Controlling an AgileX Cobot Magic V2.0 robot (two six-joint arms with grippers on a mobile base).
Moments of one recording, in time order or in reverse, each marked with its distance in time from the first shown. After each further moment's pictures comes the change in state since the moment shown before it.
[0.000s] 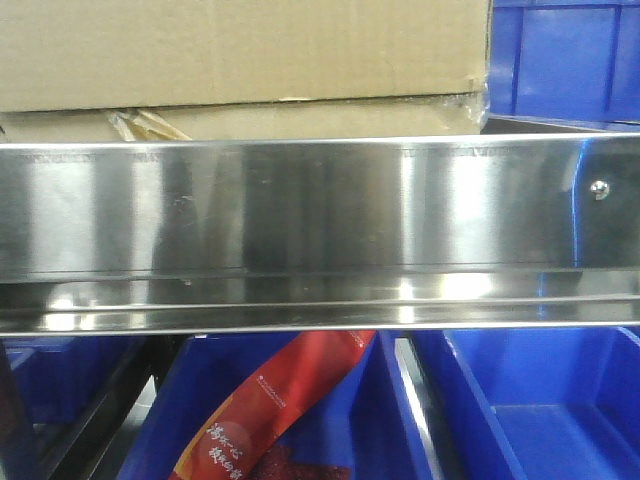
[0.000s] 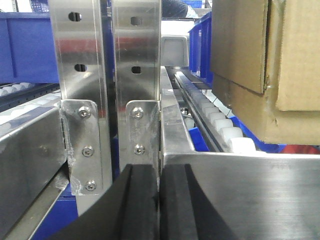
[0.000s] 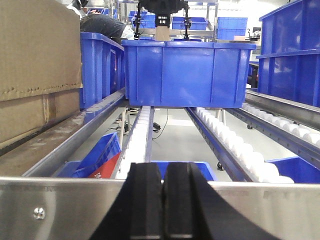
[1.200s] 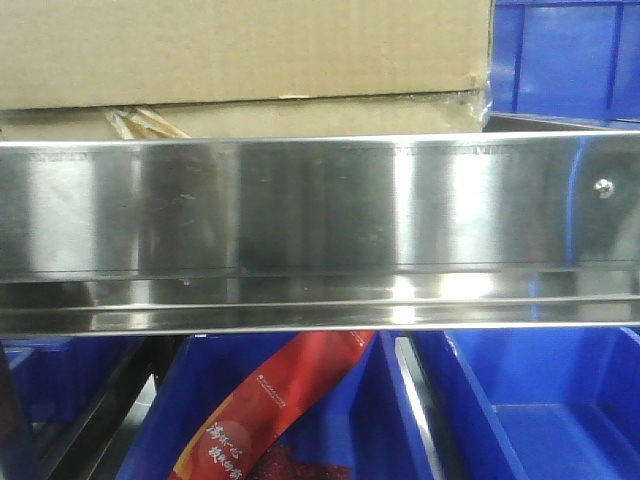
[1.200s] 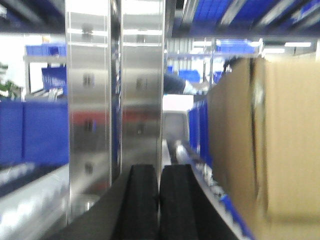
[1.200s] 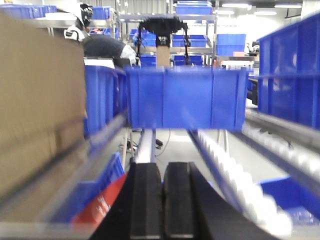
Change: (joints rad) left arm 0.000 -0.002 -0.104 0.005 -0.180 0.000; right arm 0.000 -0.004 -0.188 0.018 0.126 0.000
